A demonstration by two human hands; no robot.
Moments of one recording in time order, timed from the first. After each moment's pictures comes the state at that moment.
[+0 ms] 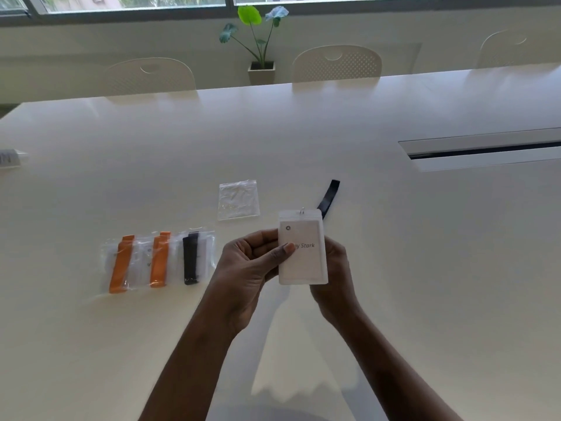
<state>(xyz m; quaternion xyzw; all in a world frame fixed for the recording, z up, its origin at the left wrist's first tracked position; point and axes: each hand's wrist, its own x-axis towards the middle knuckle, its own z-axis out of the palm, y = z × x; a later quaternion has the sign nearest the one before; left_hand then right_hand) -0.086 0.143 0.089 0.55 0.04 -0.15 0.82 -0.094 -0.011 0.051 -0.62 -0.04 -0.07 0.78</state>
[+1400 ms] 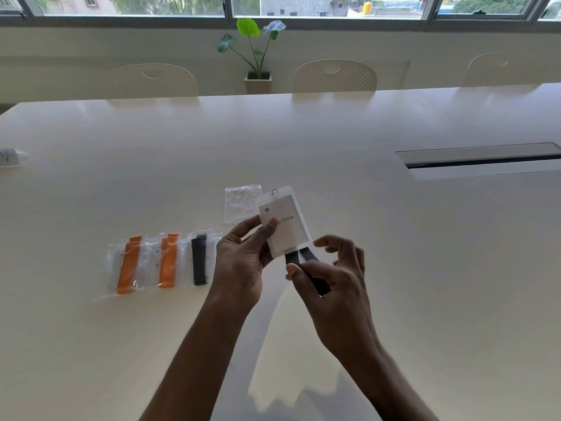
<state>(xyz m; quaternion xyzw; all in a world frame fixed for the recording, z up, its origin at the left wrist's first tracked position) -0.063 0.157 0.083 0.48 0.11 -0.07 0.87 -0.151 0.013 0.089 -0.88 -0.02 -0.18 0.44</state>
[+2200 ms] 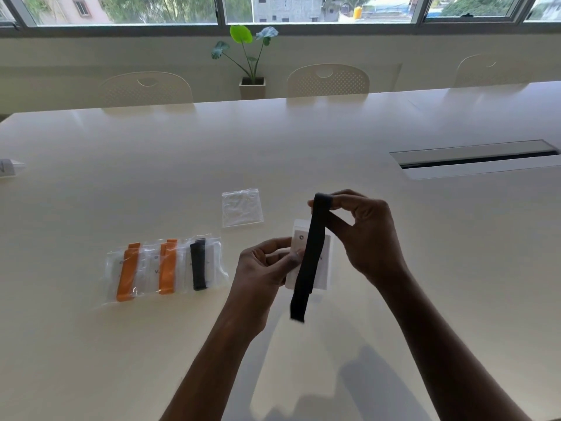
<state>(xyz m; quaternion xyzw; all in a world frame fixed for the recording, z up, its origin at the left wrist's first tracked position) -0.092 0.149 0.081 0.60 -0.03 -0.15 0.79 -0.077 -0.042 0.129 -0.82 -0.09 -0.21 0.53</state>
